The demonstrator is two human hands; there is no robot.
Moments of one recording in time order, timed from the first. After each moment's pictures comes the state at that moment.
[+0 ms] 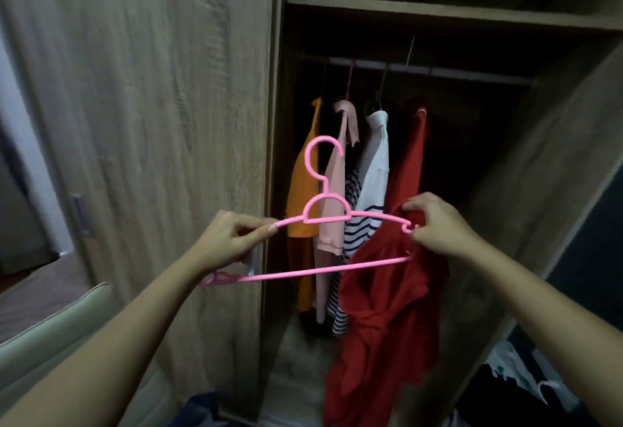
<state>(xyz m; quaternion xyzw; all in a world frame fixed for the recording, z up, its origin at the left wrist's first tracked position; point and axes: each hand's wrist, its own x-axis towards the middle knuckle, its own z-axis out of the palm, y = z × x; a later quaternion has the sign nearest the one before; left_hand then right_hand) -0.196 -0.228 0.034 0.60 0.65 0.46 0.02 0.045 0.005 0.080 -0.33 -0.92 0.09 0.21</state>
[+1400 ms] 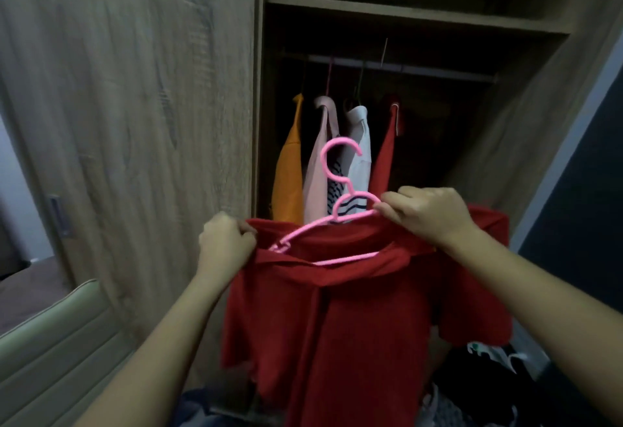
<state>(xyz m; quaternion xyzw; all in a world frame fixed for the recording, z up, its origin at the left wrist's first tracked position) -0.164 -0.222 0.017 0.34 0.84 0.41 -0.09 0.070 -0.026 0.083 -0.14 -0.86 -0.33 0.37</state>
